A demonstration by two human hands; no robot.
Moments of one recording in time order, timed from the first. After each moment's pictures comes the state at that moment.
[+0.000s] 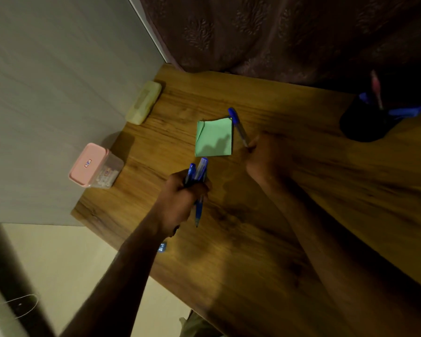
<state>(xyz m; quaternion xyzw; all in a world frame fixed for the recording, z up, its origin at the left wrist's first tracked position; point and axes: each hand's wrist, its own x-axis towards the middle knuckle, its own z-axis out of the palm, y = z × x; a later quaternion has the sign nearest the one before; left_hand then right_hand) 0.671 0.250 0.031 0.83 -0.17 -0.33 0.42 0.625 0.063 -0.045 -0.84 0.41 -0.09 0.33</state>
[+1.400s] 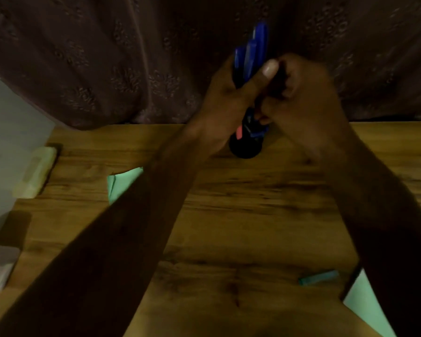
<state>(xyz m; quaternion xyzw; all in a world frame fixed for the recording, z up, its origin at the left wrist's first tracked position) 0.601 -0.024 0.104 0.52 -0.45 -0.41 0.60 0.471 -0.078 0.102 -0.75 0.36 -0.35 0.42</state>
